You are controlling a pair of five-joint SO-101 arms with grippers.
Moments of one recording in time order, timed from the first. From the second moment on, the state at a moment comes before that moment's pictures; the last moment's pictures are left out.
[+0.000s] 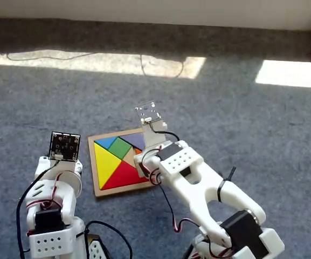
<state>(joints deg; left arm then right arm) -15.6 -102.1 94.3 53.3 -12.3 -40.8 -7.1 46.3 39.4 -8.0</state>
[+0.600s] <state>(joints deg) -15.6 -102.1 94.3 53.3 -12.3 -42.5 -24.8 54.9 40.0 -8.0</state>
